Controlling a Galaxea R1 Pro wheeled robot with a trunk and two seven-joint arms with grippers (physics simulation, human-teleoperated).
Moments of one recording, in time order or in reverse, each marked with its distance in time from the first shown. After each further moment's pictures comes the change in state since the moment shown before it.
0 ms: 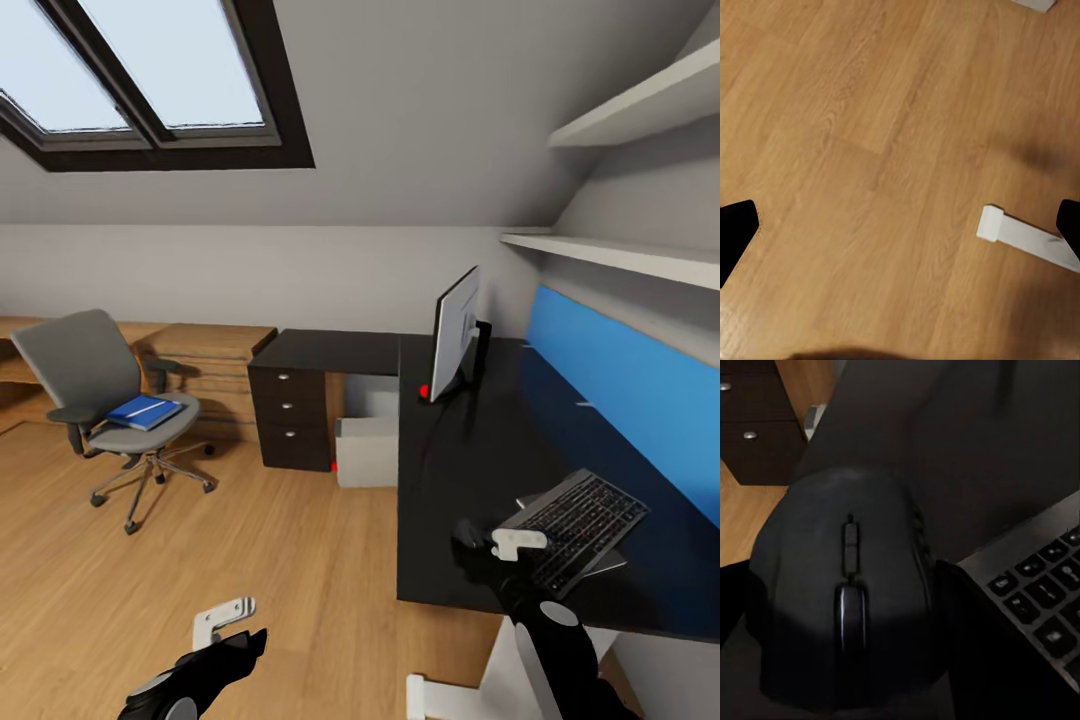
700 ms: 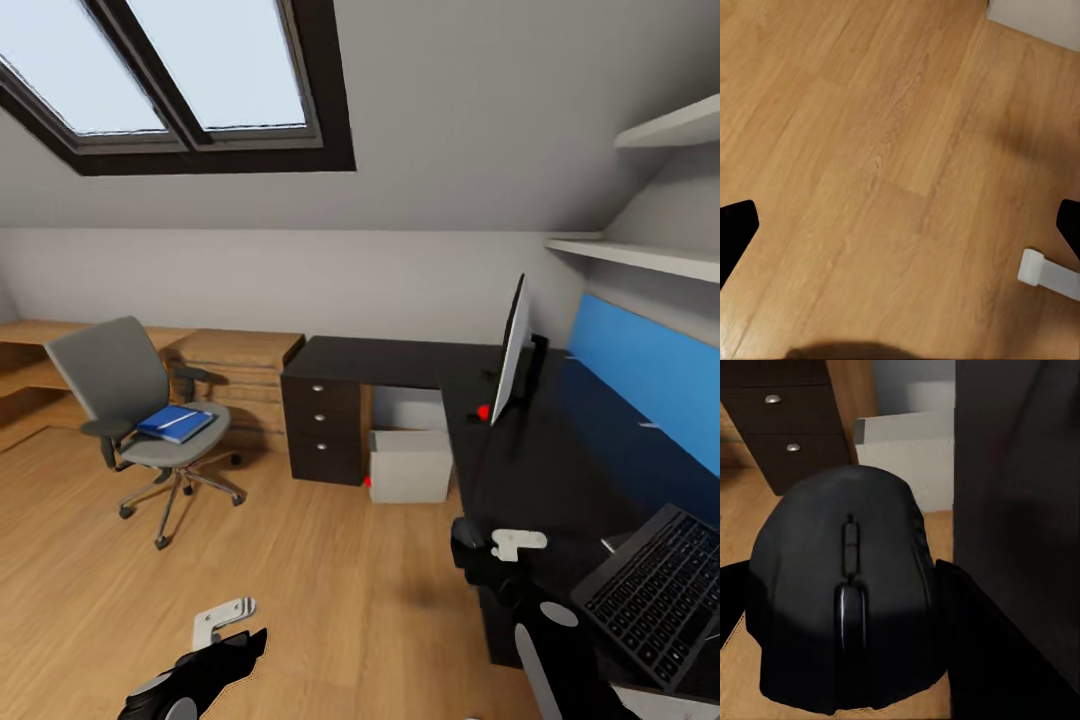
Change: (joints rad) left arm 0.000 0.002 -0.001 0.000 0.001 -0.001 0.000; right arm 0.000 -0.001 0.000 0.001 0.001 -0.001 0.000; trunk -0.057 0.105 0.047
